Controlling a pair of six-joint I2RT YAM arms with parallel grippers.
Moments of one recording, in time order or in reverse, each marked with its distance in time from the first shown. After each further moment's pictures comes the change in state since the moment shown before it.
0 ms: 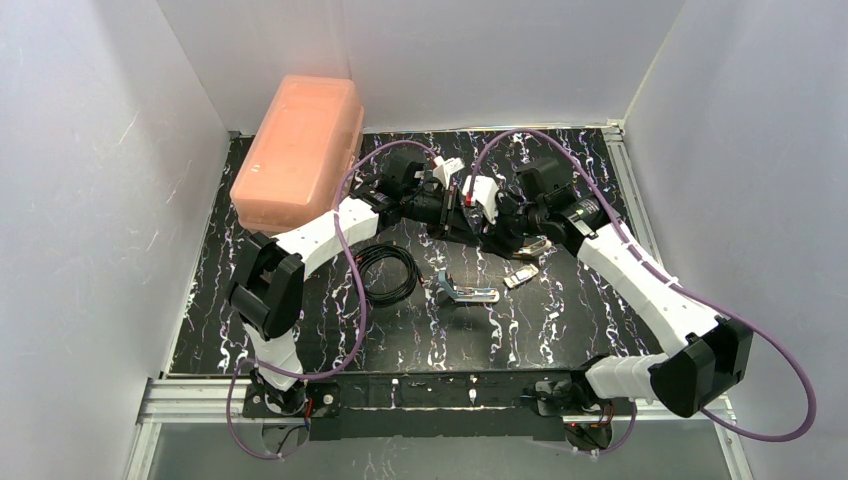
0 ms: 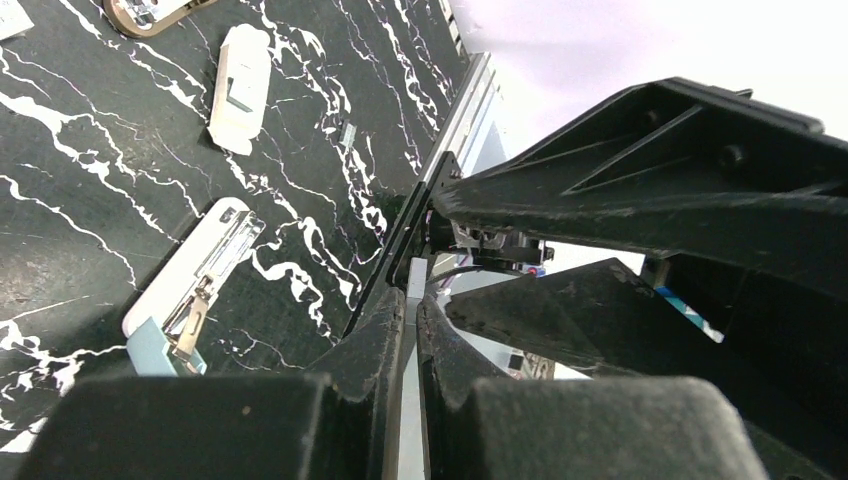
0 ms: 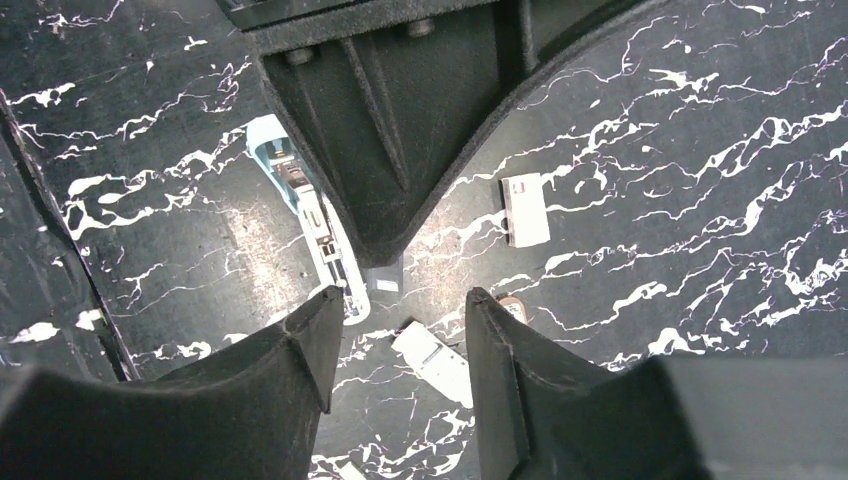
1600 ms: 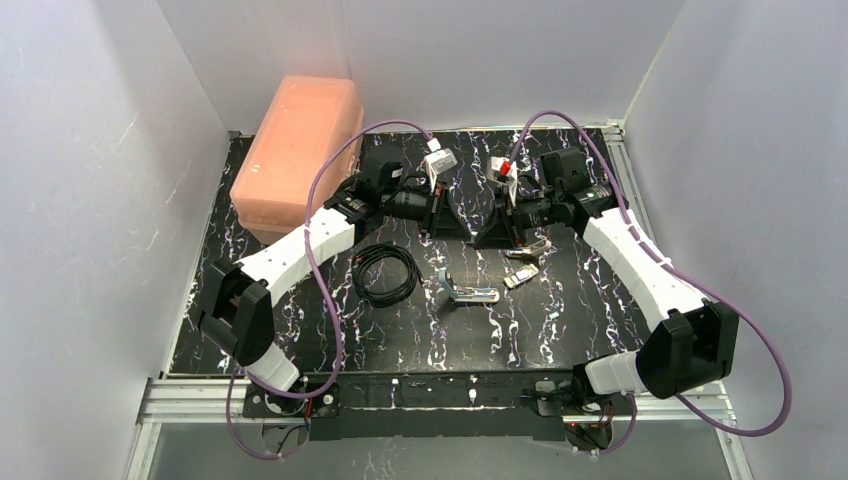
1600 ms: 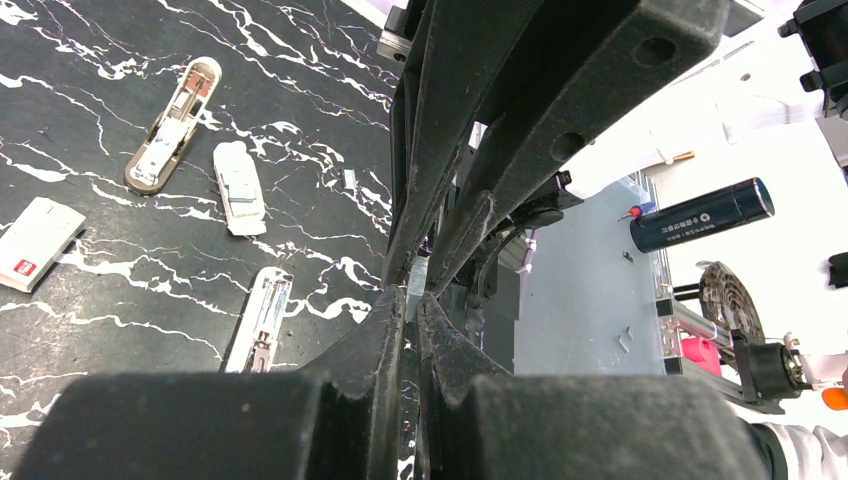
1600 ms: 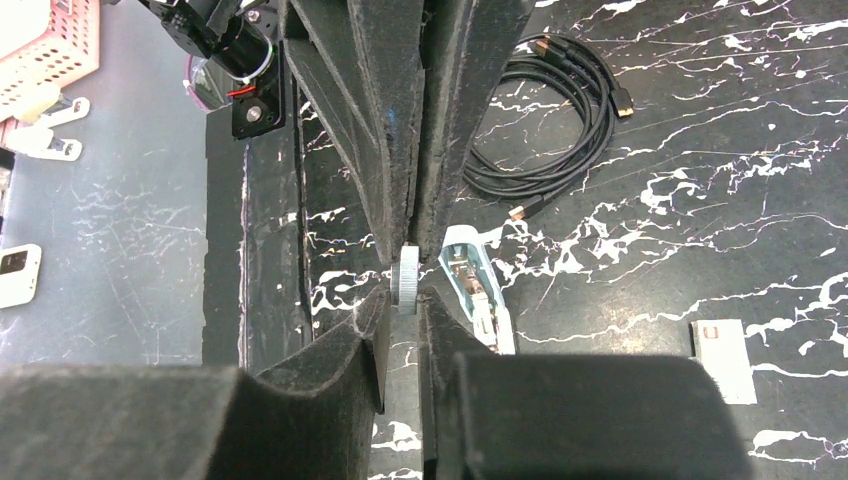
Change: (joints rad) left arm 0.019 -0.196 -0.100 0.117 0.097 0.396; right arm -0.205 0.073 -0.014 0.045 -0.686 0.135
